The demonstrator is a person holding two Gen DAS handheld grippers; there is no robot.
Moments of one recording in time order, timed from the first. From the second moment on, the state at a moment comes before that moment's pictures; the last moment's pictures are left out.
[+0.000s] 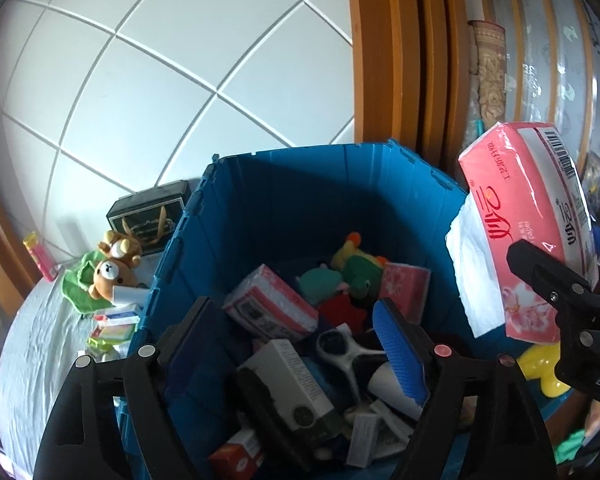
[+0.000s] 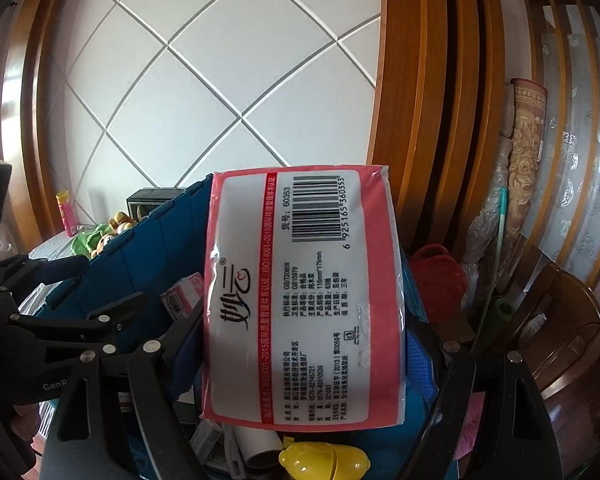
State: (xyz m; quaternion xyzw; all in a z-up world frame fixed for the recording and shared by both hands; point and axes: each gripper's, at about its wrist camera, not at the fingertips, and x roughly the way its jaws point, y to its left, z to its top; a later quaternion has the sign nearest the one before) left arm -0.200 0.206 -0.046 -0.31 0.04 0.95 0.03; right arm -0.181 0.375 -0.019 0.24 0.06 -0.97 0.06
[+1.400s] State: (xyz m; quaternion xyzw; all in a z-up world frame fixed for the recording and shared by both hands) left arm -0.165 0.177 -0.043 -0.29 0.01 0.96 0.02; right arm -0.153 0.367 -0.022 0.23 0.05 -0.97 0.06
